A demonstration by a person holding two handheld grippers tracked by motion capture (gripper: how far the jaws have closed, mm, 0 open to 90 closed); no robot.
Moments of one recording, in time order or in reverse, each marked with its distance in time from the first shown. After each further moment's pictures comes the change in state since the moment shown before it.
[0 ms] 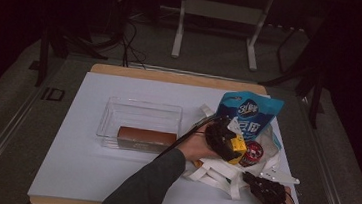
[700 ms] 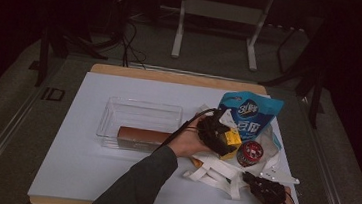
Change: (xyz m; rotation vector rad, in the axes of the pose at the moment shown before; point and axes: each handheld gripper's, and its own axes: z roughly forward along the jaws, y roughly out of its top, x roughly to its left) left arm -0.001 0.003 -0.044 -0.022 0.040 -0.005; right arm 0.000 0.000 0.000 -0.002 -0.002 -0.002
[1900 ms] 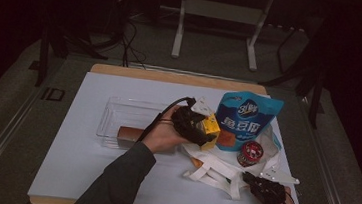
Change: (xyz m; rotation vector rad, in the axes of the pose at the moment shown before) left arm 0.018 -0.026 -0.066 -0.028 0.087 -0.085; right arm 0.000 0.000 0.000 0.003 0.000 0.002
